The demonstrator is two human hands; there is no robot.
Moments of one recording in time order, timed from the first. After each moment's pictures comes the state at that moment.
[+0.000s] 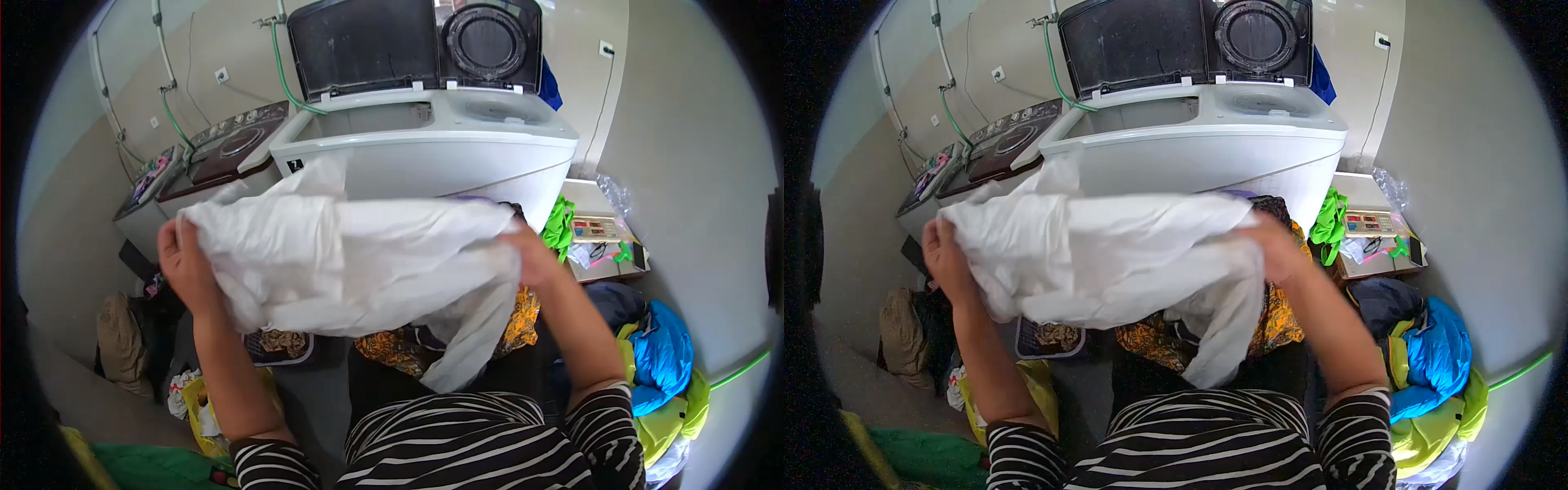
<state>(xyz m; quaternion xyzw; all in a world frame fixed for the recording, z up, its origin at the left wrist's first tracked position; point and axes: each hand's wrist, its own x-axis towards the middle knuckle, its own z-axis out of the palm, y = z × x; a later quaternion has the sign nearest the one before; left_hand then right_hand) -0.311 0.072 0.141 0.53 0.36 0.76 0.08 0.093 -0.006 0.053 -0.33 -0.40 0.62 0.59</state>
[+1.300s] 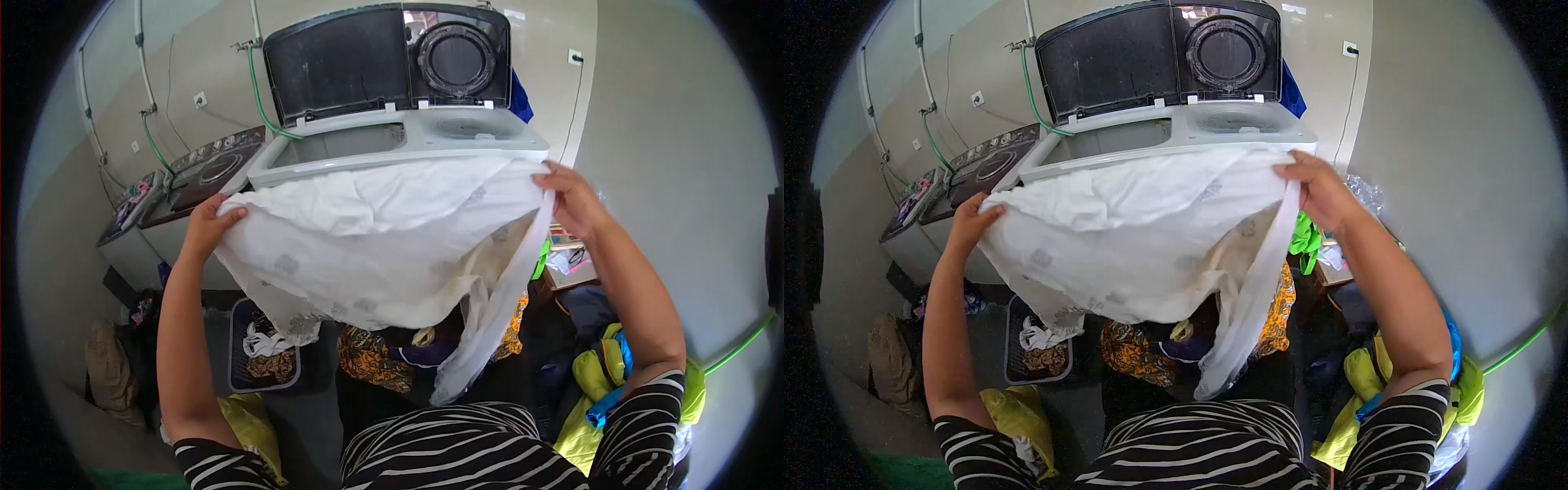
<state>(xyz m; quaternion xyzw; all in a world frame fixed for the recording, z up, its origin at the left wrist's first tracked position) -0.314 0.195 0.152 0.77 0.40 0.44 0.21 0.170 -0.031 0.152 -0.42 -0.44 0.44 0.65</state>
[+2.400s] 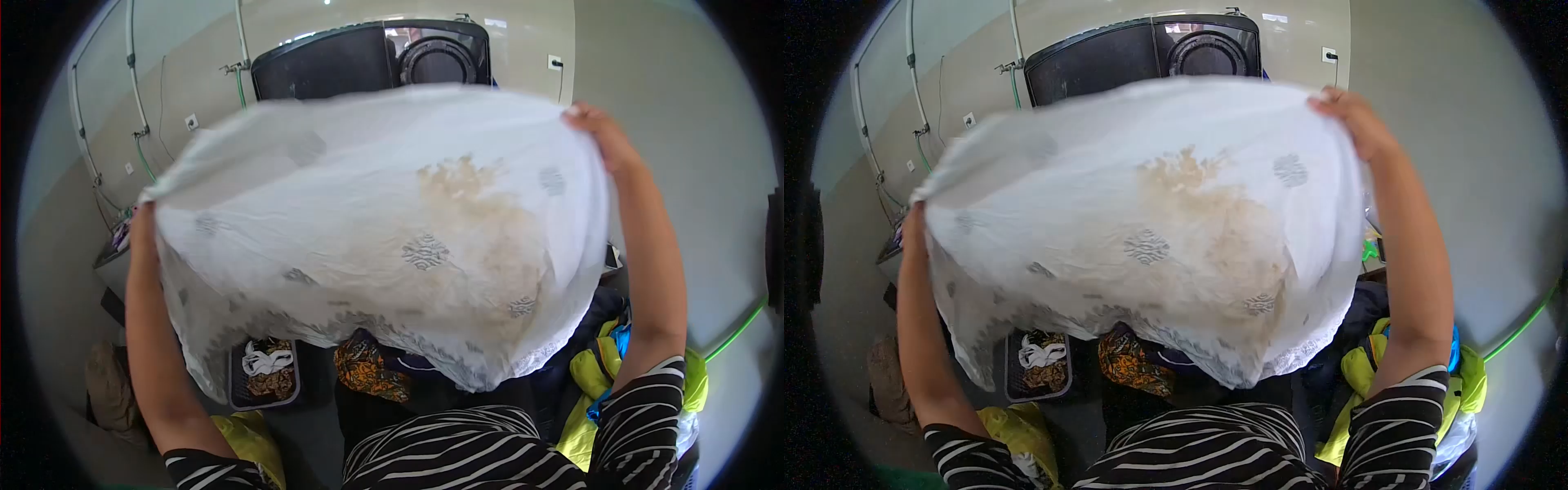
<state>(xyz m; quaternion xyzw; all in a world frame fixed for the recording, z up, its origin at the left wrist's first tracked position) -0.381 0.280 0.188 0.44 0.41 0.70 0.39 0.291 0.014 0.193 -0.52 -0.52 0.24 0.63</state>
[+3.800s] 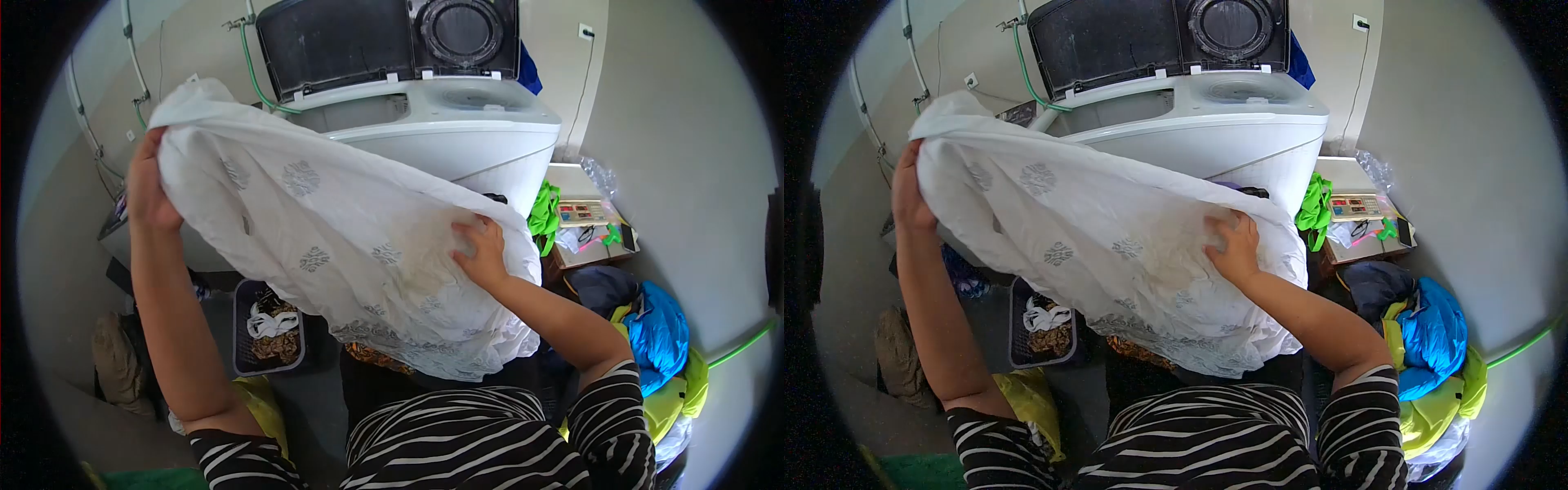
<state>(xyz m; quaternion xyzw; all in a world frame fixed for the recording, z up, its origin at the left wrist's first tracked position) -0.310 0.166 0.238 0.52 0.17 0.55 0.63 0.082 0.044 -0.059 -0.64 -0.60 -0.11 0.48</state>
